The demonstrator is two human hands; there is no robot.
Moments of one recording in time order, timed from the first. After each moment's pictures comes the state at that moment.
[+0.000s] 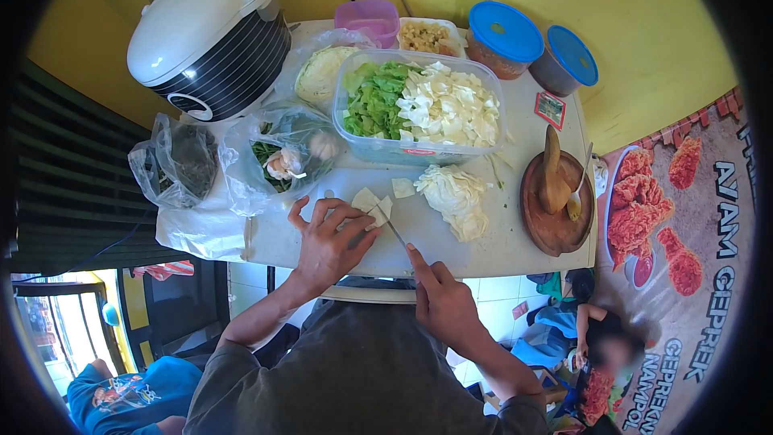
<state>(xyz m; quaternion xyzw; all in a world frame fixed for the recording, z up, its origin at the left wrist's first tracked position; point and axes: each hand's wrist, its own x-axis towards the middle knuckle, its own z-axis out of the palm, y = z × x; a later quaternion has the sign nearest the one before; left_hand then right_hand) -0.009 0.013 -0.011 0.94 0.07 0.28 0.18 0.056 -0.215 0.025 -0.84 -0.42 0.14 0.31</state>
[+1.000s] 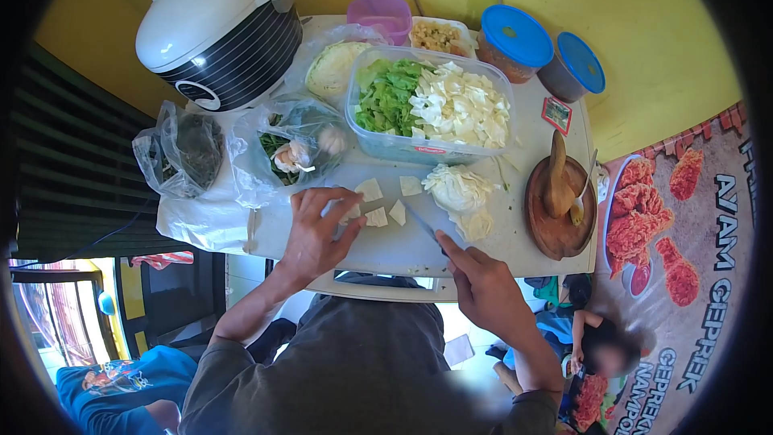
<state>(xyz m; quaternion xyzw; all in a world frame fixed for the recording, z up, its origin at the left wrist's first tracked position) -0.017 0.037 0.009 0.93 0.07 0.25 0.26 0.106 -0.225 0.081 -0.83 -0.44 0.21 0.28</state>
